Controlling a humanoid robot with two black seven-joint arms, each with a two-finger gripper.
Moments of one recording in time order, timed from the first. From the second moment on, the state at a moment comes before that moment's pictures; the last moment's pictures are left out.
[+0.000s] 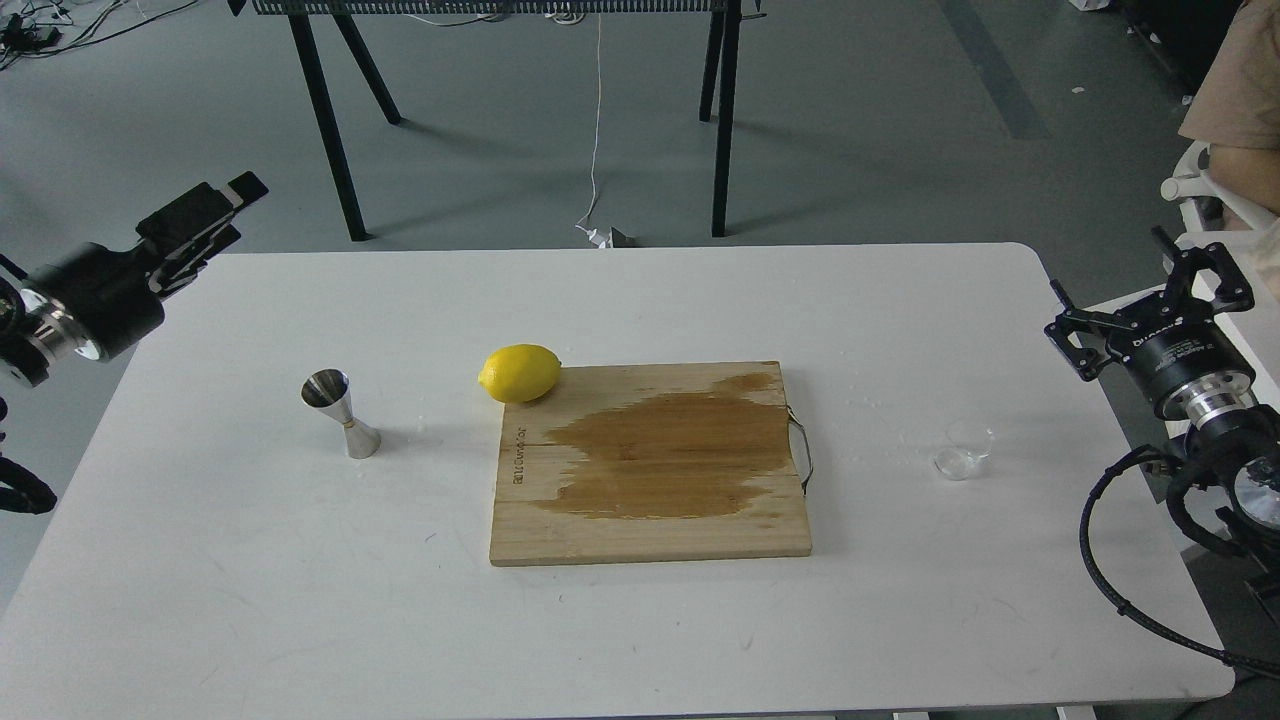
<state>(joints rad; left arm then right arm) -0.40 0.76 -1.06 -1.06 1.34 -0.22 -0.49 0.42 -0.52 1.03 0.75 0.27 0.49 0.07</state>
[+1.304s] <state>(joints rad) -0.09 0.64 -0.88 -1.01 1.91 0.49 -0.49 0.38 -0.51 1.02 0.74 0.27 0.49 0.07</state>
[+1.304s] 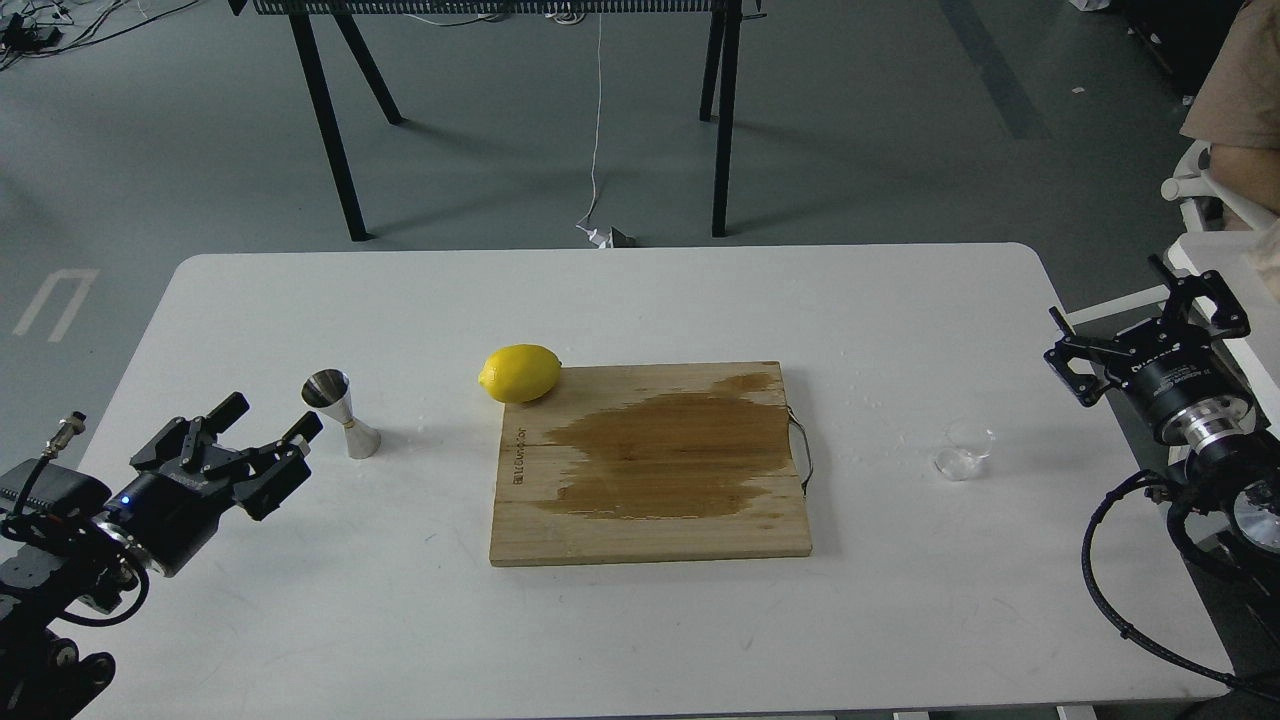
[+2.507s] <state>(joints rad) -0.21 0.42 -0.84 -0.67 1.95 0.49 -0.49 0.38 -0.53 1.03 0.75 0.27 0.49 0.07</state>
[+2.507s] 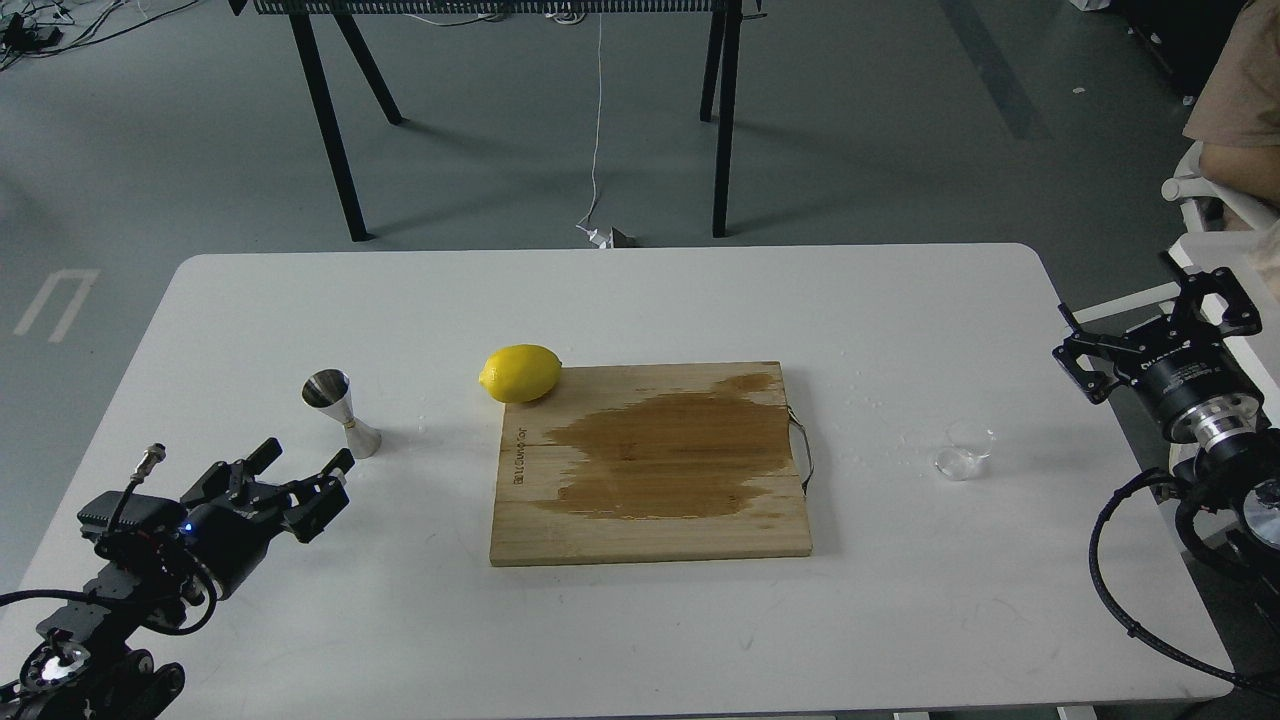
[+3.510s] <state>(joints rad) -0.40 0.26 -0.79 -0.44 1.94 0.49 -0.49 0.37 -0.53 1.03 0.75 0.27 0.49 0.07</state>
